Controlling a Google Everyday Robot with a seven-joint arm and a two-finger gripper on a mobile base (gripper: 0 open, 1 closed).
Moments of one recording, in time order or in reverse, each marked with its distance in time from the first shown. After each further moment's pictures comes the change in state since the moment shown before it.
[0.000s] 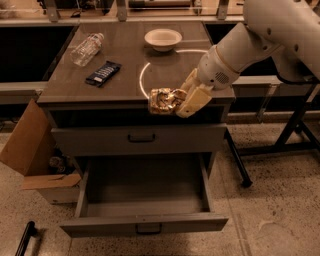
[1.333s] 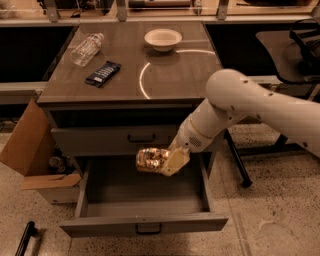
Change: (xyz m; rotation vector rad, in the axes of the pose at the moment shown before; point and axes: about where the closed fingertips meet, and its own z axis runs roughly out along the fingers) arm 0.065 0.088 0.134 -0.135 0.091 0.236
